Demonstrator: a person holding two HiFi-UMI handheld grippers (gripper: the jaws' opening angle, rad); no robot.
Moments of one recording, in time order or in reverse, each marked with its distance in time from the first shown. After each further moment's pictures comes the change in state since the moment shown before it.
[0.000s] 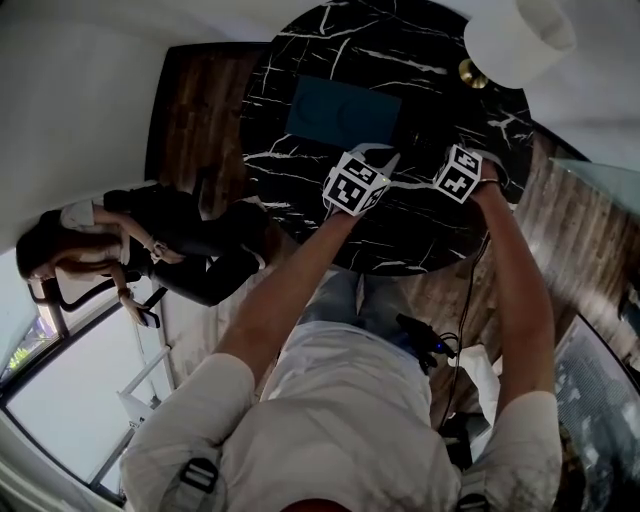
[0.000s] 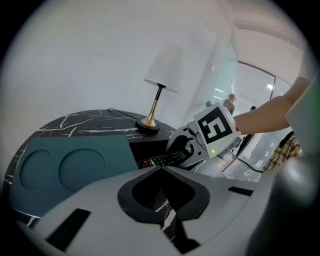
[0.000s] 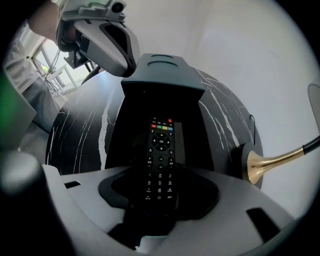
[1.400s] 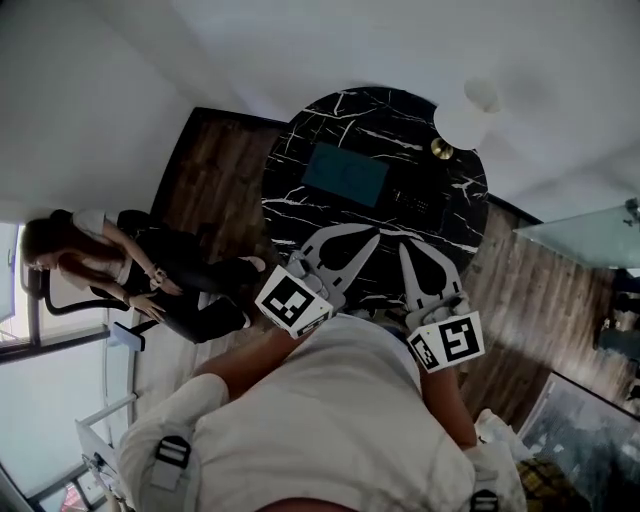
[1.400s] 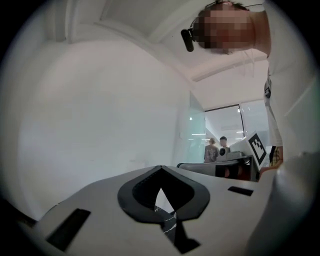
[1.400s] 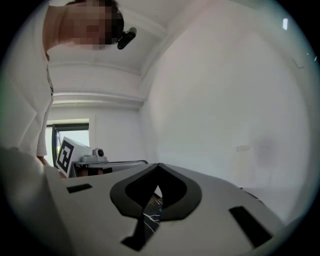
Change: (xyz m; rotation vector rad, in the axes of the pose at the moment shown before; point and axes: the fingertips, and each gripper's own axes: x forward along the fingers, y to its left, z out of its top) left arm -0.332 -0.194 0.162 0.185 -0.739 -0.022; right arm -0.458 0.135 0.165 0.647 -1.220 -0.309
